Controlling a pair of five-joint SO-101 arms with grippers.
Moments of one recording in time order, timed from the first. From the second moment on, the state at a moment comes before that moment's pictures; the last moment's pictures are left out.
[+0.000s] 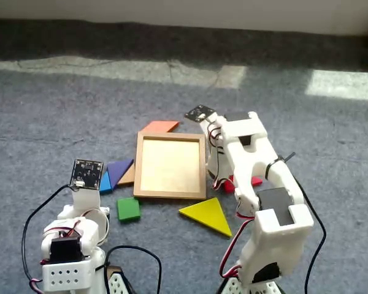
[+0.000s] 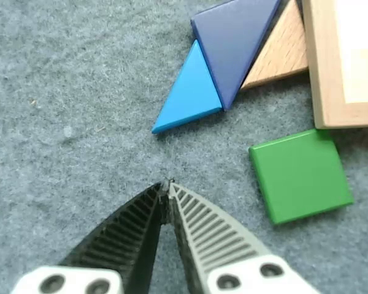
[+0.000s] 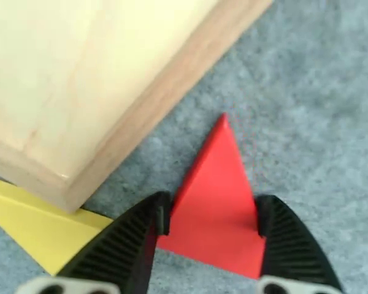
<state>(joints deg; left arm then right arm) -12.0 -102.4 96.0 76.8 -4.2 -17.3 16.3 14.5 70.9 34.8</state>
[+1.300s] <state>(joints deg) -12.0 -102.4 96.0 76.8 -4.2 -13.2 -6.9 47.2 56.5 43.6</state>
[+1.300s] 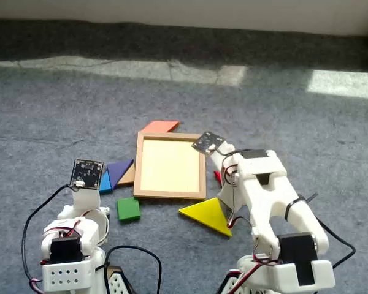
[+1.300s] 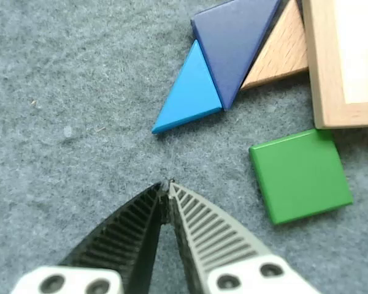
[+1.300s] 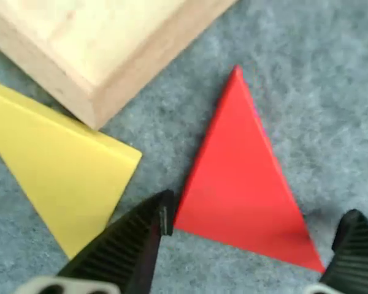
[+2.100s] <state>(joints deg) -12.0 -102.4 96.0 76.8 -4.2 -11.0 3.6 34.1 60.2 42.2</state>
